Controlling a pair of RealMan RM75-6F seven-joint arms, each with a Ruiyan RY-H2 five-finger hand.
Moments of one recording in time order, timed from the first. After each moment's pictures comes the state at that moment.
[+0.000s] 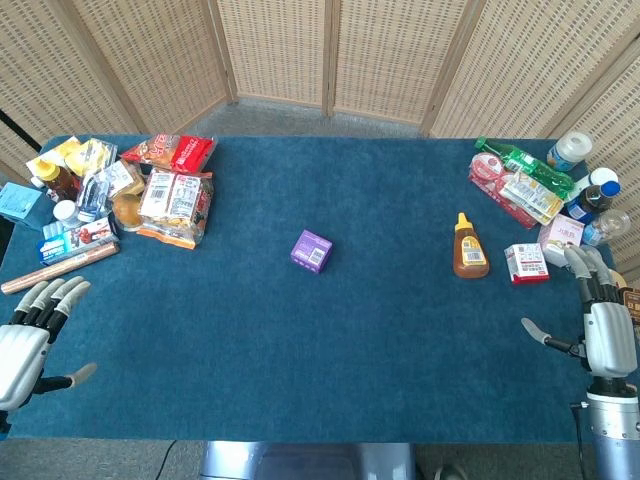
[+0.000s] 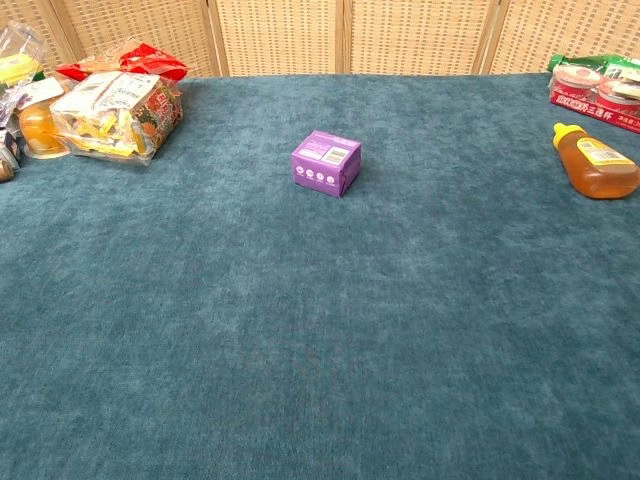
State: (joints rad) left arm -0.10 -0.85 0.03 -1.99 1.64 1.45 0.02; right arm 0.13 -1.23 0.19 -1.51 -1.50 1.57 0.33
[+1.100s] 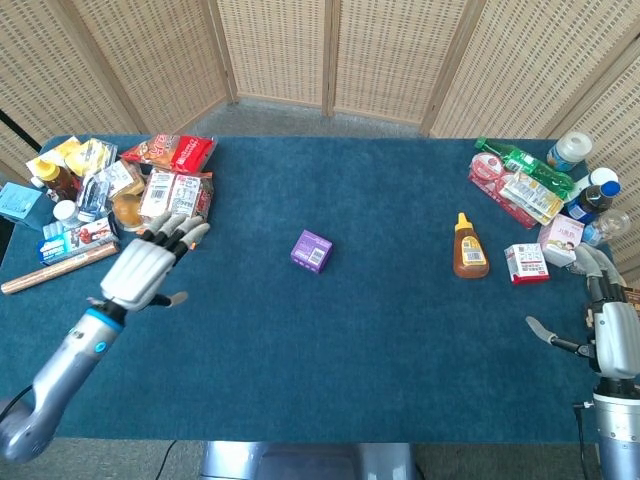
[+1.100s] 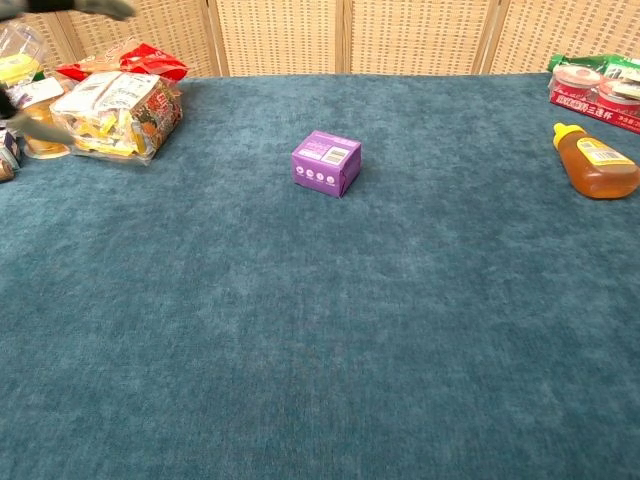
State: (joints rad) left arm -0.57 -1.15 -0.23 -1.76 1.37 0.99 0.26; right arm 0.12 -1.19 0.20 -1.56 -1.48 1.58 0.40
